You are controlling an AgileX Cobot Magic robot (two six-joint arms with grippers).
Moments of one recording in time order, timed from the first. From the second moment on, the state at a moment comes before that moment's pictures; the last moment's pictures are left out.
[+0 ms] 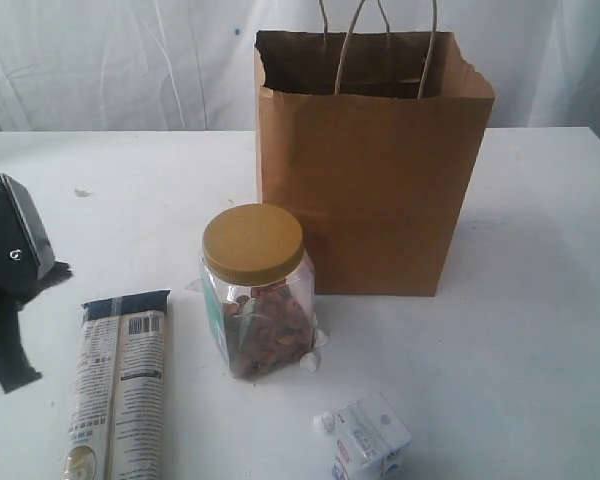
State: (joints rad) left arm -0.25 1.16 -0.44 1.42 -0.22 -0.51; right arm 0.02 0.00 -0.01 -0.11 0.36 -0.01
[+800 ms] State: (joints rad) left arm -0.25 1.32 -0.44 1.43 -0.57 -0.46; right arm 0.02 0.00 -0.01 -0.11 0.36 -0.01
